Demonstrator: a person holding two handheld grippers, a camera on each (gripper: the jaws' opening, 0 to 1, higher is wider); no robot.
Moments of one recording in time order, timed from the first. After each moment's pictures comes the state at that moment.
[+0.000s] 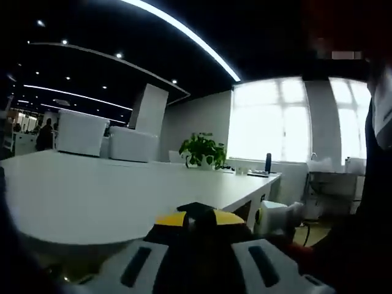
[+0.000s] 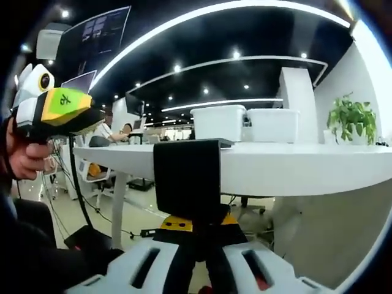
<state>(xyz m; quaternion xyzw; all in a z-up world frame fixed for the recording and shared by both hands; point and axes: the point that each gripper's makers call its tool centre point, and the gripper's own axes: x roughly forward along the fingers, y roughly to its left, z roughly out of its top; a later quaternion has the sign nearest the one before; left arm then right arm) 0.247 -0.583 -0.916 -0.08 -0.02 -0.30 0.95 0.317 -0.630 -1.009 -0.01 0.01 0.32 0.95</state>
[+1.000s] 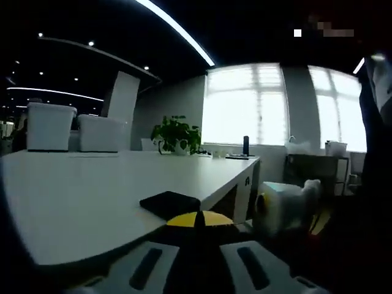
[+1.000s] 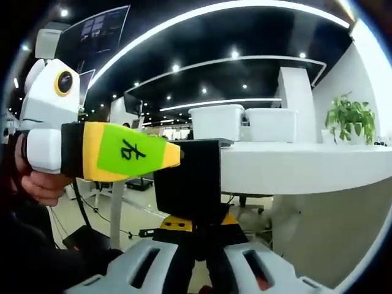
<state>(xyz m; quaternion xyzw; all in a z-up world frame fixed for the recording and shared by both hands) 0.282 -0.646 -0.951 -0.02 0.01 -0.39 0.92 0.322 -0.632 -1.012 -0.01 0.01 0.30 0.95</state>
